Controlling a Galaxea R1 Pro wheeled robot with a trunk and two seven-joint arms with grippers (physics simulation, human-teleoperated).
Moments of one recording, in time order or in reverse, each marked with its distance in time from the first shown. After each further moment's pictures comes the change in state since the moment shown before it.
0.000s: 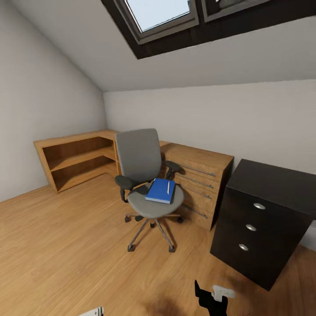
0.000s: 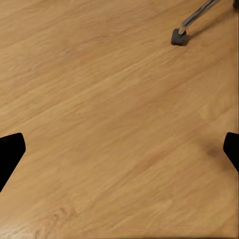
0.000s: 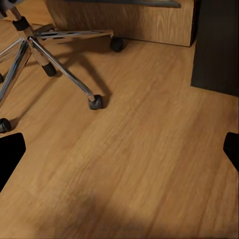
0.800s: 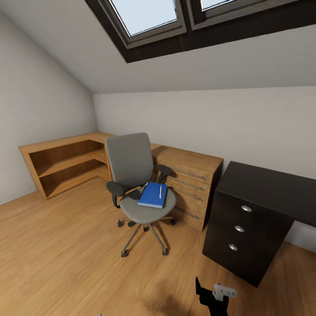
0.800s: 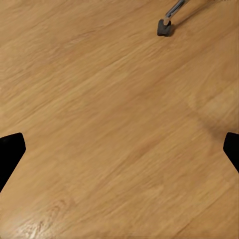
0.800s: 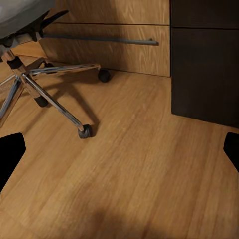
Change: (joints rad) left arm 0.000 -0.003 -0.006 0.055 0.000 0.000 -0.002; right arm 0.006 0.001 -0.001 0.002 0.000 -0.097 0.005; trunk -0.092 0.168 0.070
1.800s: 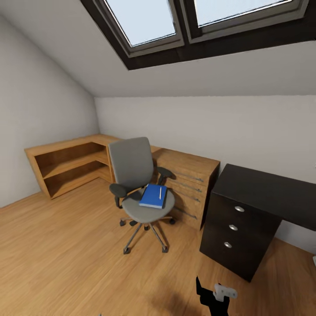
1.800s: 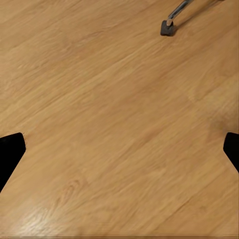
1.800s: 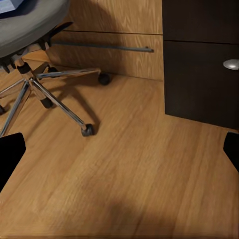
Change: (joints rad) left arm 0.000 0.001 0.002 0.003 0.002 -0.002 0.003; right arm 0.001 -0.002 0.000 0.002 0.000 -0.008 -0.005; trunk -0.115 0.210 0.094
